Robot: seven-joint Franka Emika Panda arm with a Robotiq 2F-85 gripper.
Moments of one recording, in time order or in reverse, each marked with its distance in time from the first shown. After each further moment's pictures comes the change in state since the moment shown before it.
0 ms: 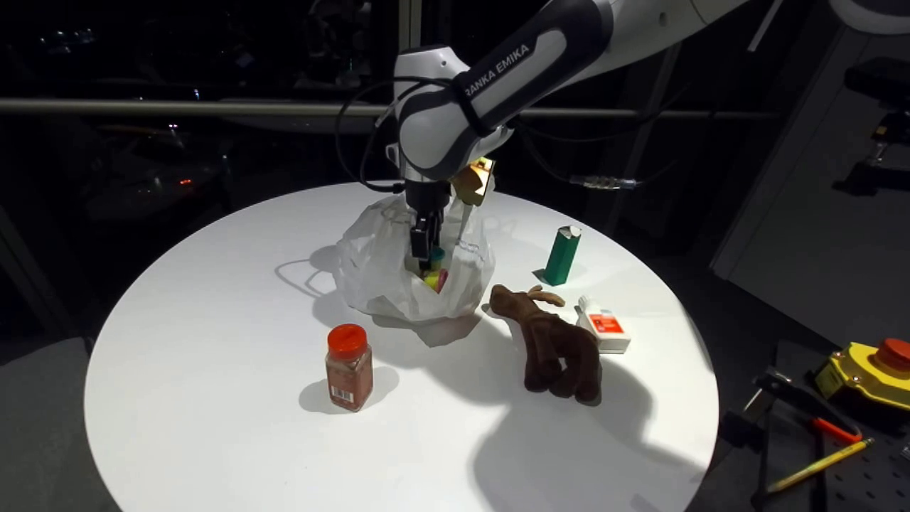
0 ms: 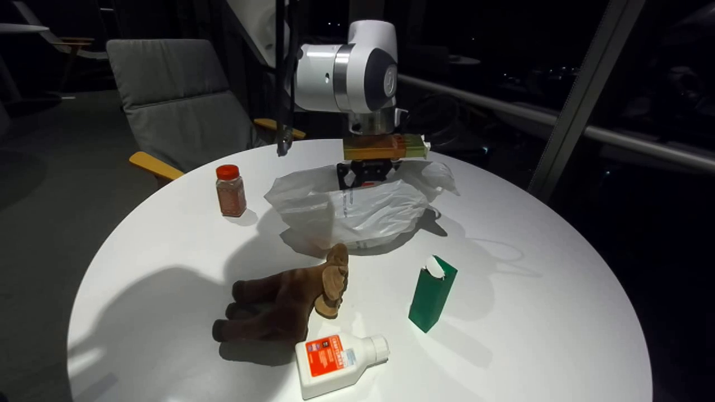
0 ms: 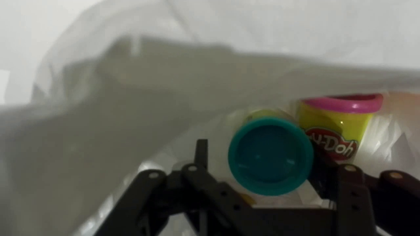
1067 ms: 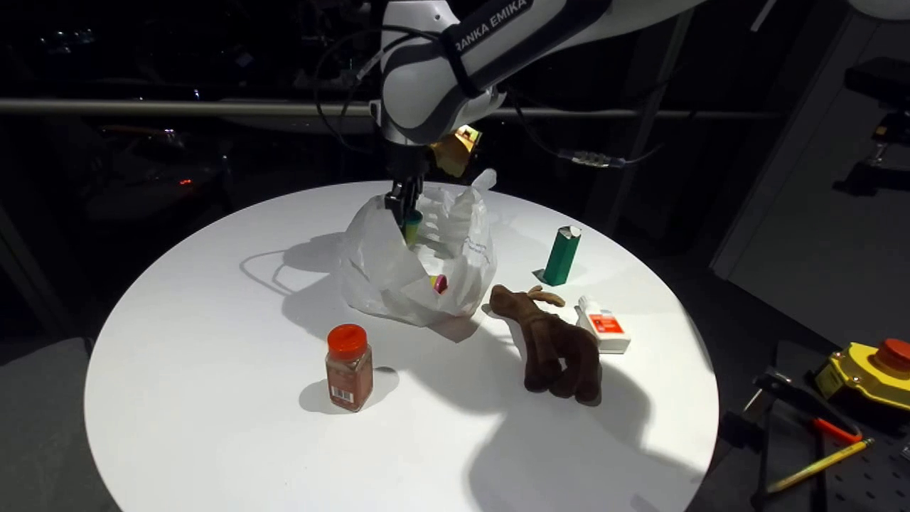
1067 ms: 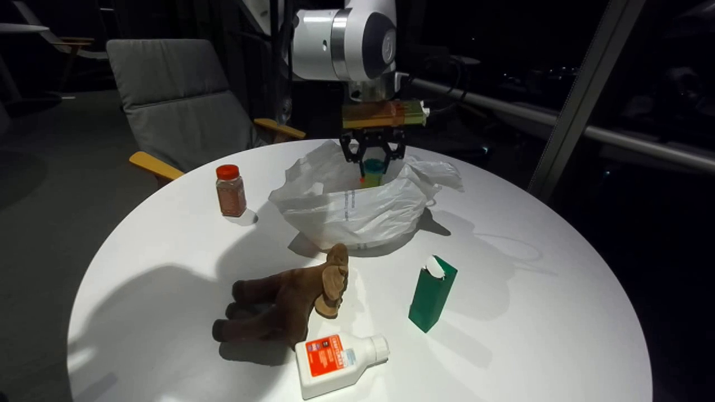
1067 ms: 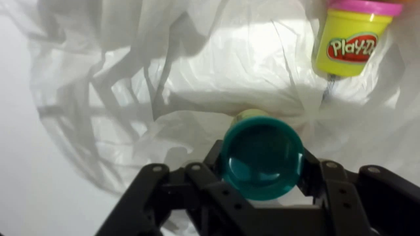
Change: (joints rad) arm 0.015 -0.039 0.015 0.060 0.014 0.045 0.032
